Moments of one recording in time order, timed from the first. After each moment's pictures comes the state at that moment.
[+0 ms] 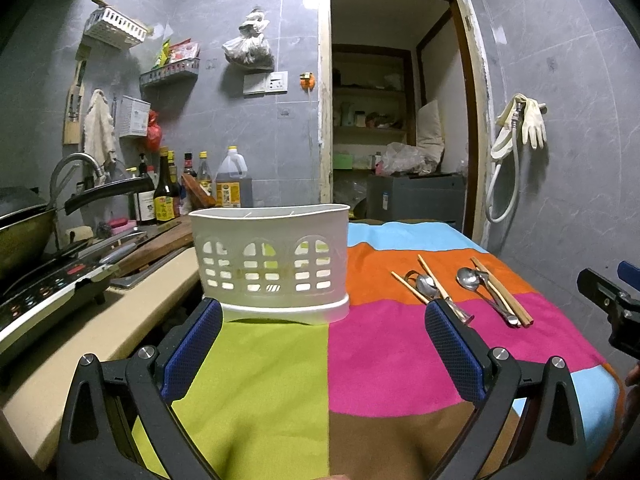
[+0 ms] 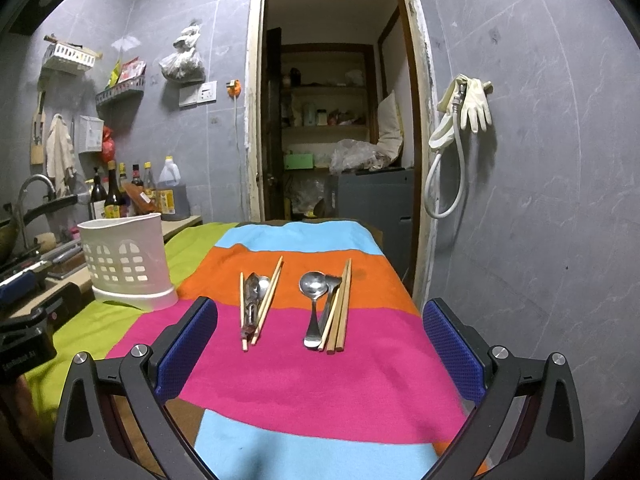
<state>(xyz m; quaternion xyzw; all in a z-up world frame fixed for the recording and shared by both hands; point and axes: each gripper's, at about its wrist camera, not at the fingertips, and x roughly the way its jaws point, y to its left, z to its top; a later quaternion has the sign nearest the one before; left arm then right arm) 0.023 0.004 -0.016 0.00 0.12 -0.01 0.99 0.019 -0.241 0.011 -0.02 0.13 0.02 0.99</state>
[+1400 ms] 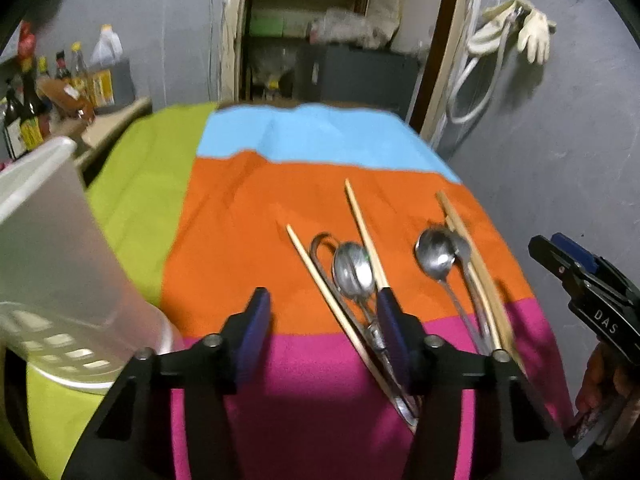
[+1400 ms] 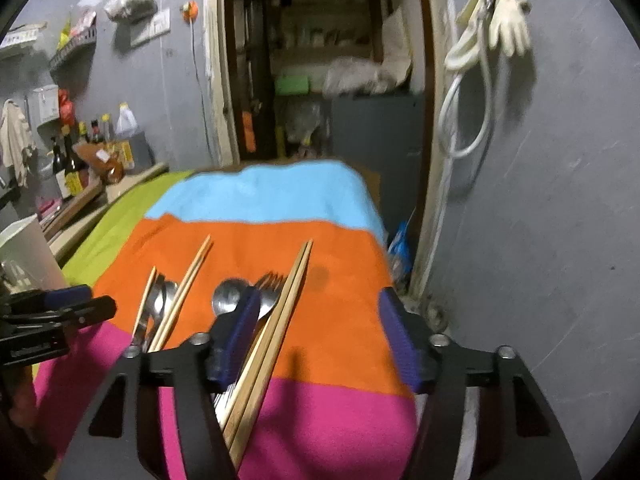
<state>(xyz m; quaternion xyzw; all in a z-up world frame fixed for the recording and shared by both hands) 0.244 -0.074 -0.031 -0.01 0.39 -0.14 0.91 0.208 -0.315 0.004 0.00 0.30 0.04 0.95</state>
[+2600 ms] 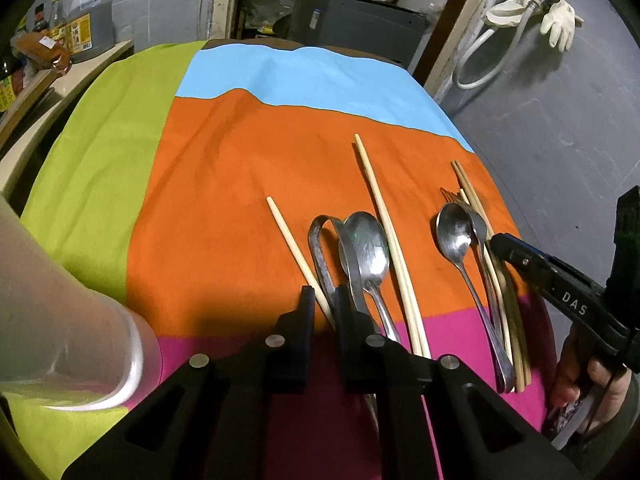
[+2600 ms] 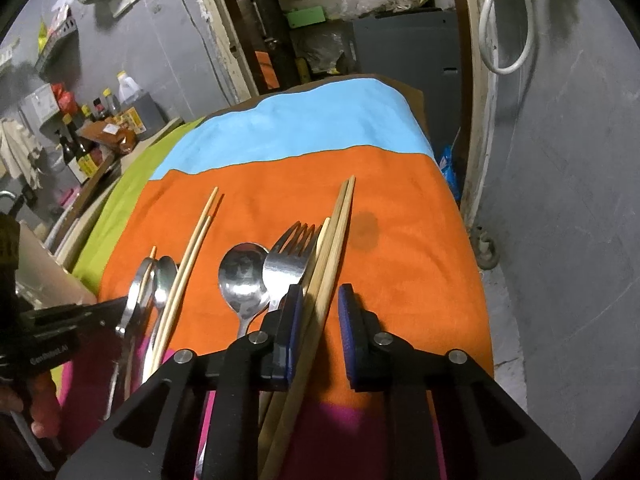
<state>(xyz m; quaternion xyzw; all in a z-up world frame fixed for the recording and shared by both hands) 0.275 -0.064 -0.049 -0.04 0.48 -0.16 0.86 0.259 -0.316 -0.028 0.07 0.42 0.10 0.90</state>
